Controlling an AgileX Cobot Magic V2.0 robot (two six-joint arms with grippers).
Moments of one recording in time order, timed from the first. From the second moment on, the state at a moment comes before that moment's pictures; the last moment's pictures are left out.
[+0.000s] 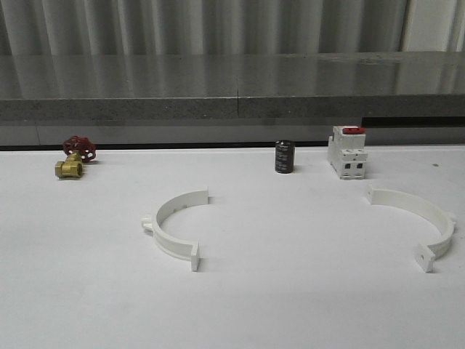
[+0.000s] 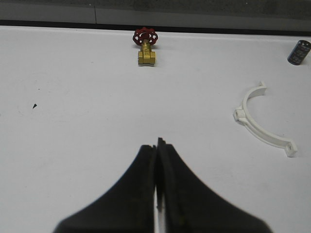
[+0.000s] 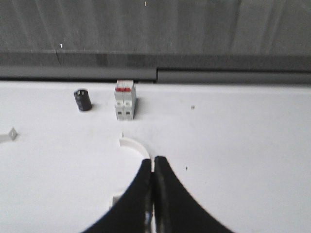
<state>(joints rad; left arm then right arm) -0.19 0.34 -0.43 0.06 0.65 -0.15 0.02 0.38 -0.54 0.06 0.56 0.01</state>
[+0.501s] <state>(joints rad) -0.19 0.34 -0.43 0.06 0.65 -0.15 0.02 0.90 -0.76 0.06 0.70 0.01</state>
